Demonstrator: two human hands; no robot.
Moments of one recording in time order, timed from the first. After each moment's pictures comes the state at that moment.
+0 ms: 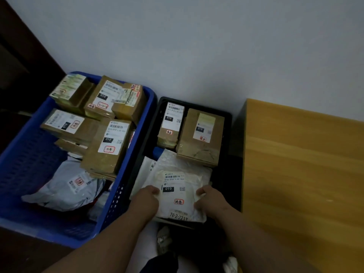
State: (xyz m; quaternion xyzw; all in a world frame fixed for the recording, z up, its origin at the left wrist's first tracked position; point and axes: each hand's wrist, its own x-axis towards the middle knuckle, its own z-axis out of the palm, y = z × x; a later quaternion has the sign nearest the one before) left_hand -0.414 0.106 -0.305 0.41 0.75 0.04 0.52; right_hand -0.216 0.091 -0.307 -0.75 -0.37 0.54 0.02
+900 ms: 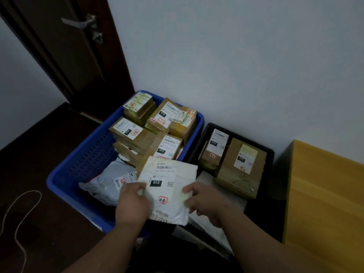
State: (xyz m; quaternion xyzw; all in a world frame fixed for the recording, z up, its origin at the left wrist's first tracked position) left_hand -0.541 0.086 -0.246 0.36 0.83 0.27 0.32; right_hand -0.345 0.138 -0.235 -0.59 -0.44 0.67 0.08
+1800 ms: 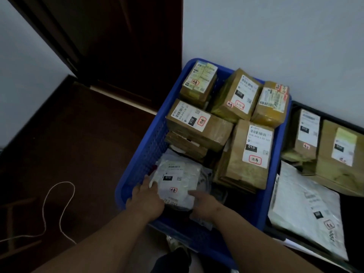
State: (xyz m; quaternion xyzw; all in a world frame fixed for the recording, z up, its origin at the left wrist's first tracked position) left_hand -0.854 0.170 -0.354 0.52 0.71 -0.23 0.42; right_hand -0.663 0.177 -0.373 -0.61 -0.47 0.62 -0.15
